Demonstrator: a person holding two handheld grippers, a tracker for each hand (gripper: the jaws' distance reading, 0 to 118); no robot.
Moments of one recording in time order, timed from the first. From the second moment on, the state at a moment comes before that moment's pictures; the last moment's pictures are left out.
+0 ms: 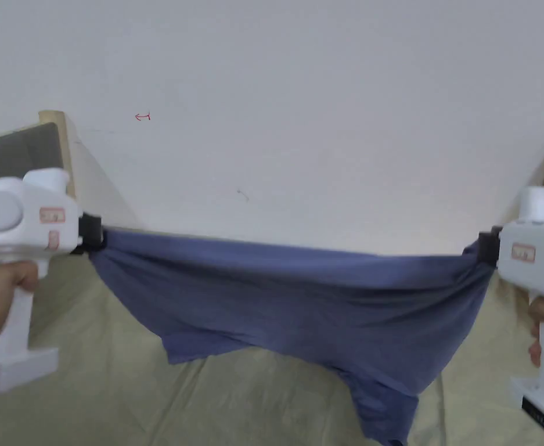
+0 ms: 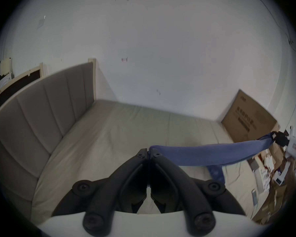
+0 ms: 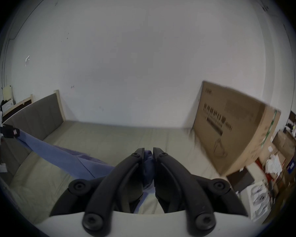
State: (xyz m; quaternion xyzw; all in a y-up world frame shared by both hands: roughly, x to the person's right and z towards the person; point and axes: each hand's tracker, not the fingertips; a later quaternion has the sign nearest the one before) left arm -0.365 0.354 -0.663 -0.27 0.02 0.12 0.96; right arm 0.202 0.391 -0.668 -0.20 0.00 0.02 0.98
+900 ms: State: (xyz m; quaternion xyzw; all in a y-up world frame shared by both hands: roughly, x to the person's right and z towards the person) left arm -0.355 0.139 -0.378 -0.40 -0.04 0.11 0.91; right arm 0.248 0.168 -0.374 -0.37 0.07 0.02 0.92
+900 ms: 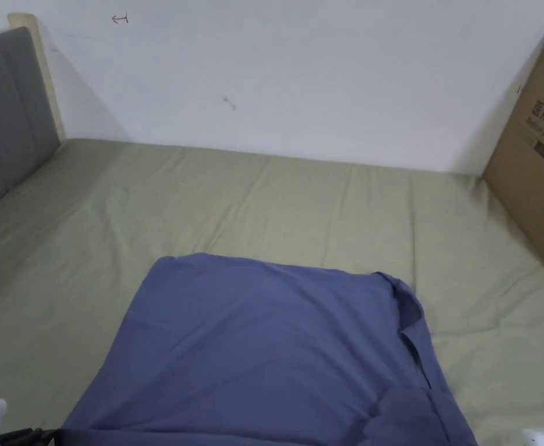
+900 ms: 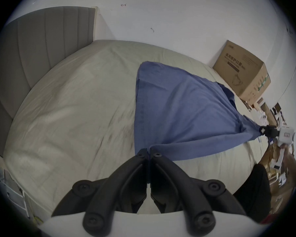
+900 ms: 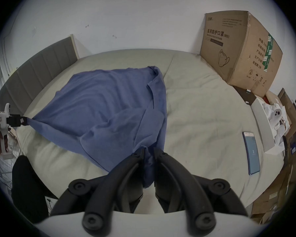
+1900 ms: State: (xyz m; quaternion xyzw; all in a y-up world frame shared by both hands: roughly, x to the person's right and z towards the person) left arm -0.353 0.151 -0.326 -0.38 -0.01 0.07 0.92; right arm 0.265 0.155 -0.336 -0.38 0.04 0.04 0.93
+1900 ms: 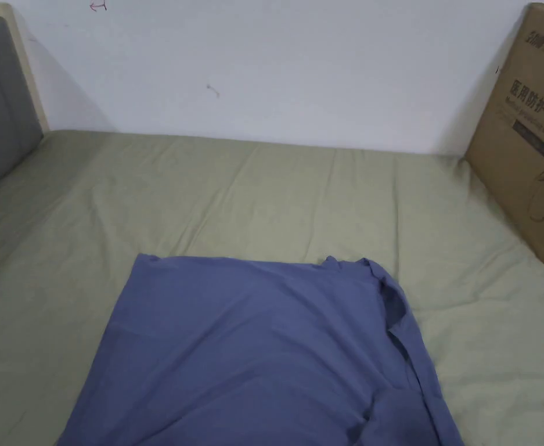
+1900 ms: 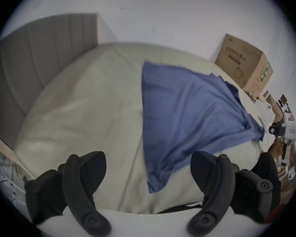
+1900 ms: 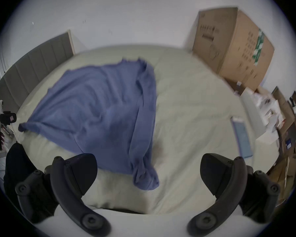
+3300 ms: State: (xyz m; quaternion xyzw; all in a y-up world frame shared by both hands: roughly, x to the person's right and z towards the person) left arm -0.315 0.138 -0.335 -0.43 -0.07 -0.06 0.90; right arm 0.167 0.282 -0.217 -0.13 0.05 0.00 0.99
